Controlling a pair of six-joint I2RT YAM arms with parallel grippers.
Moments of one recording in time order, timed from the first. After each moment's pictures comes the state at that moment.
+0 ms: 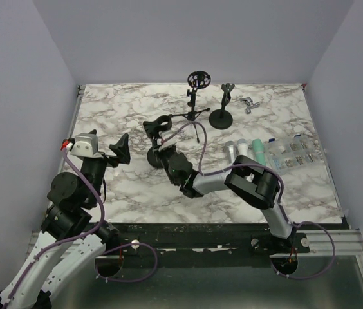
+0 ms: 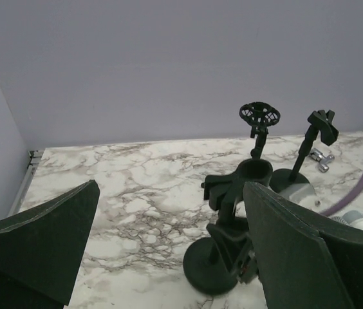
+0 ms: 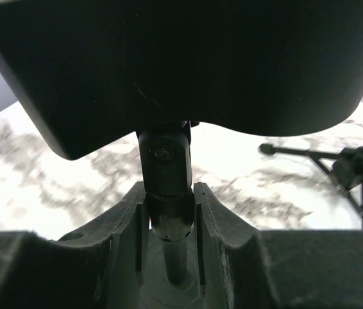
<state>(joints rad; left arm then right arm) -0.60 0.43 0.79 -0.14 -0.41 0.01 1.11 2.10 1.12 1.13 0.65 -0.11</state>
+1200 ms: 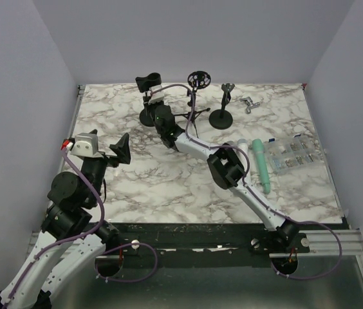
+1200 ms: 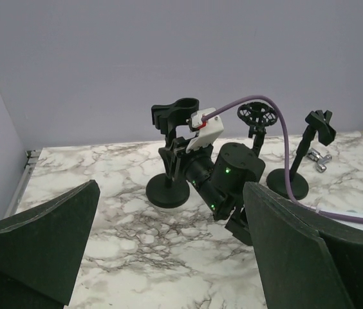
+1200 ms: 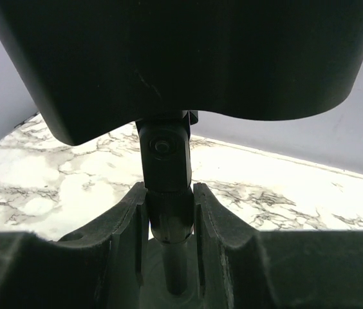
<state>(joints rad) -0.60 0.42 0.79 -0.14 -0.41 0.01 0.81 2.83 2.42 0.60 0.42 -0.07</state>
